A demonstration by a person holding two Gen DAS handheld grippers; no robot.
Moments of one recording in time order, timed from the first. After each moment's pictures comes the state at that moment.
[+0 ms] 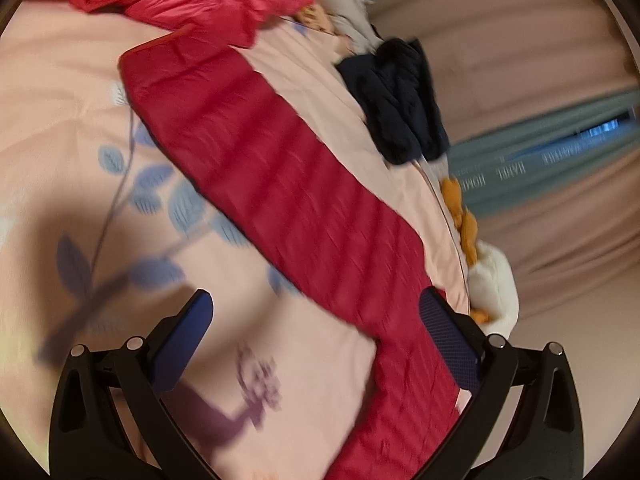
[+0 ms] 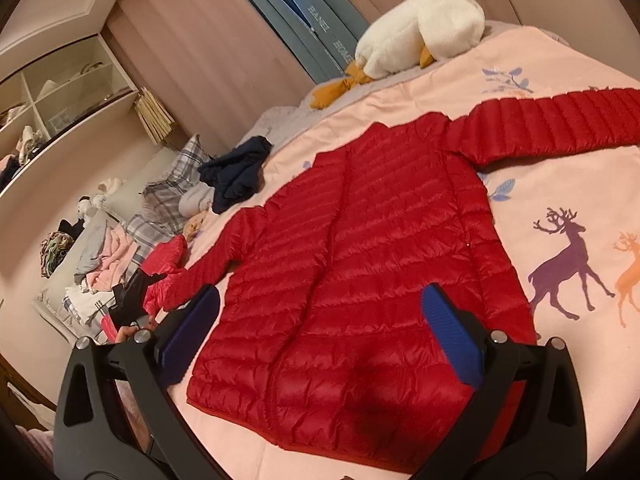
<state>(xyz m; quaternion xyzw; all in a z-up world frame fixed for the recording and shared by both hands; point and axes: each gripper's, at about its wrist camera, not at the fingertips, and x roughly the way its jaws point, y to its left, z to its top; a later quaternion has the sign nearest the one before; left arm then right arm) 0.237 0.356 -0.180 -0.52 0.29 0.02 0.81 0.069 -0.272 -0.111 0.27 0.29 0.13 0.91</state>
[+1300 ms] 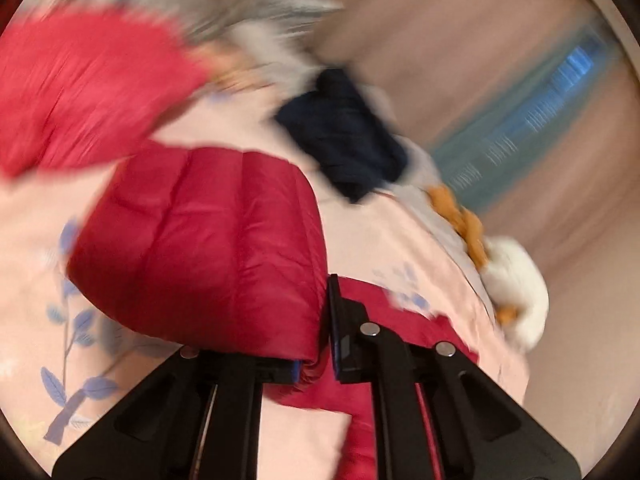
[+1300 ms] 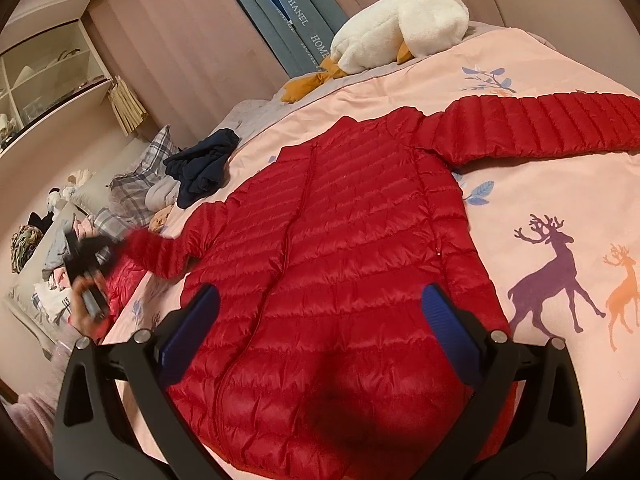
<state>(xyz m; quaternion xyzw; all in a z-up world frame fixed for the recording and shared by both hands) 0.284 0.292 -0.070 -0.31 0.26 0.02 0.91 0.089 -0.279 -0.130 0.24 0.30 0.09 0.92</state>
